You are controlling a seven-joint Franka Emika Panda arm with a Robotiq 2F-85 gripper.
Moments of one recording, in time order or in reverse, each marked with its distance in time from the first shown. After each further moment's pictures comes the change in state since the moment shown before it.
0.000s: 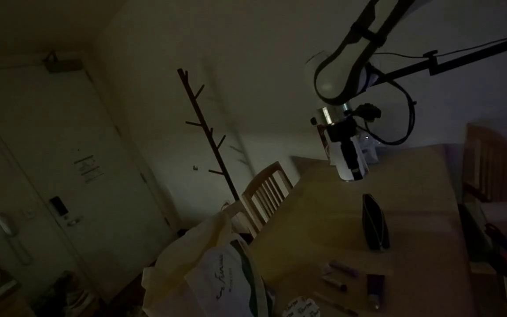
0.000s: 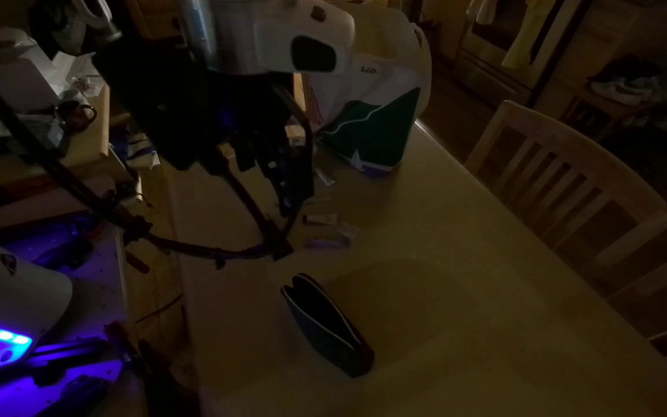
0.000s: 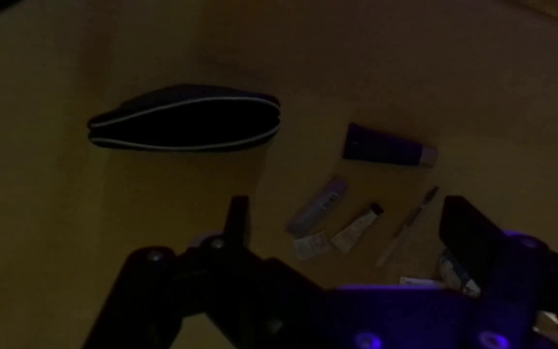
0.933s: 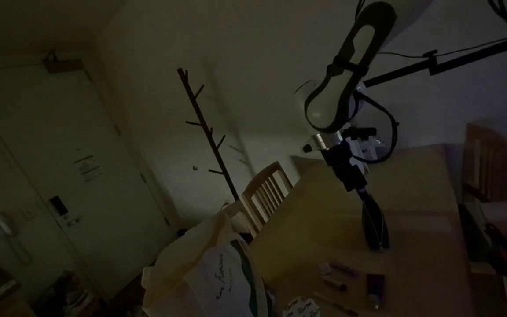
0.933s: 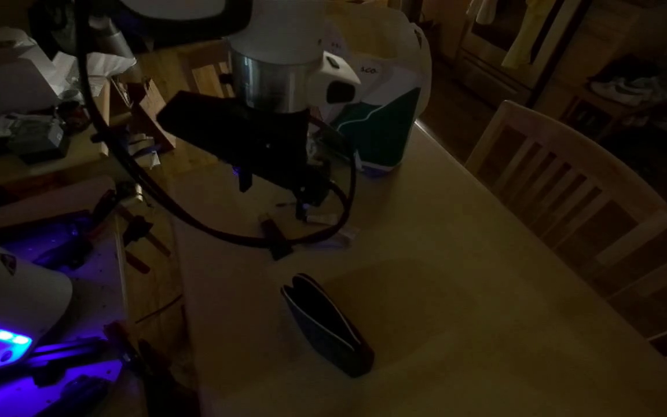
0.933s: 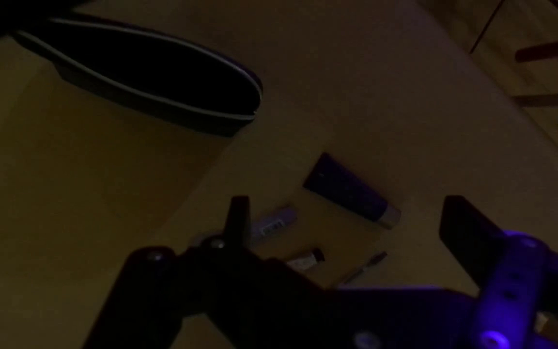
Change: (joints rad) arm 0.013 0.163 0.061 0.033 0.013 0.022 -0.337
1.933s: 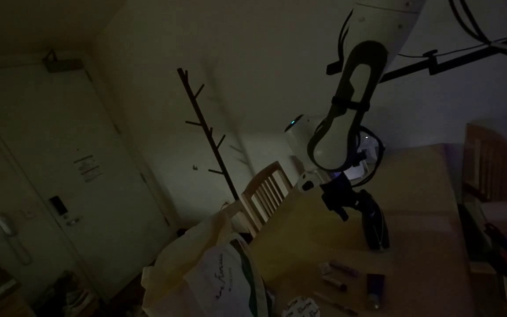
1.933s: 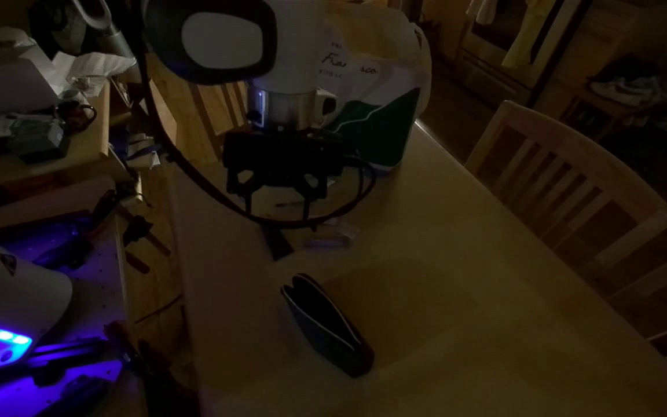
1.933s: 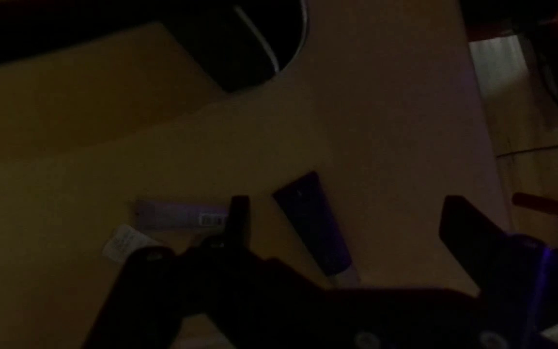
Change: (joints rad) arm 0.002 0.157 0.123 -0.011 -0.143 0.137 -0.306
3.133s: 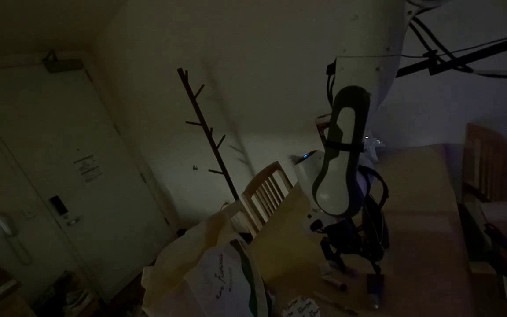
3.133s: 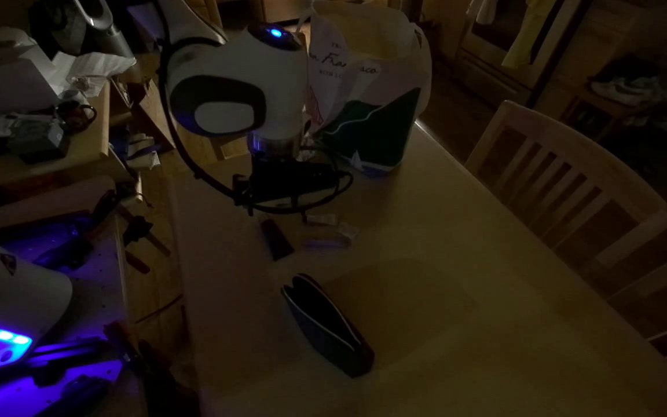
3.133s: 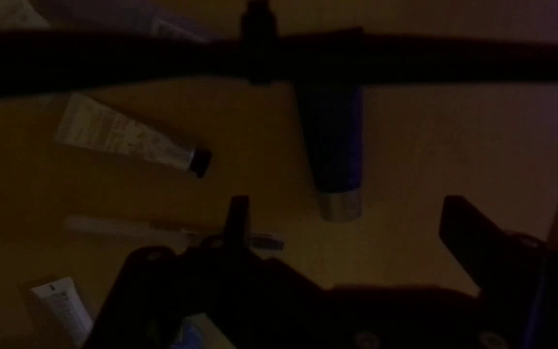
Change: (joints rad) arm -0.058 0.209 0.185 -0.037 0.283 0.295 -0.422
